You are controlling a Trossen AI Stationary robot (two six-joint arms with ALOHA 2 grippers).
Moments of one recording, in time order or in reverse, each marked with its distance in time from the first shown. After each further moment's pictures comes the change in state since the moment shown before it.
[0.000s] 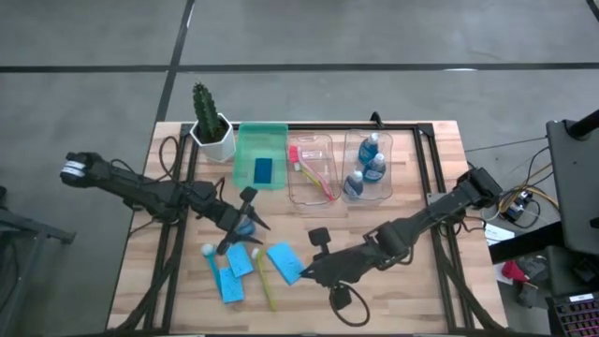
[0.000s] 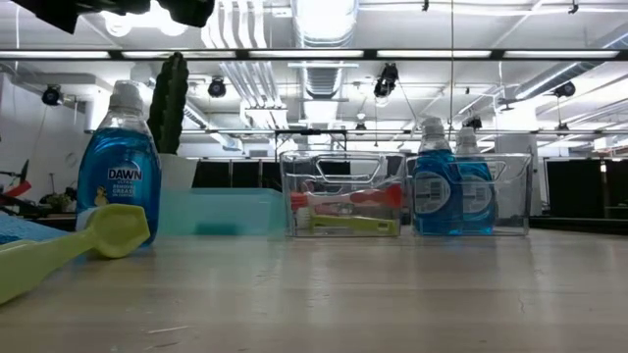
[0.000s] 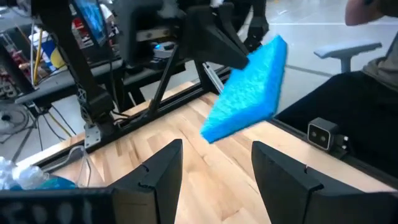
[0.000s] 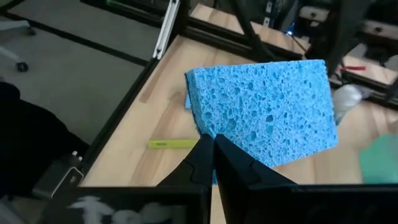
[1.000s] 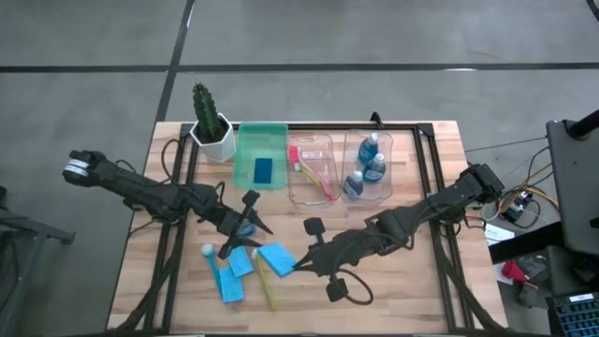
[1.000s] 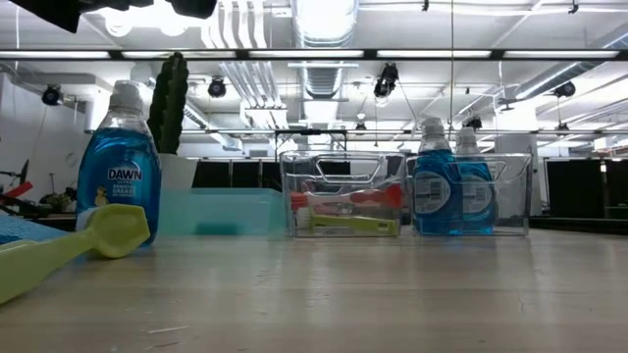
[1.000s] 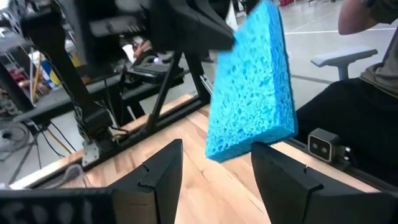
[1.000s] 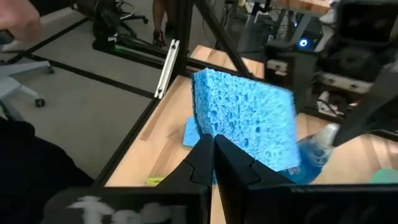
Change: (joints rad) left arm -0.034 0.051 -0.001 0.099 -0.010 0.012; right arm -0.068 -0.037 0.010 0.102 -0.095 -0.029
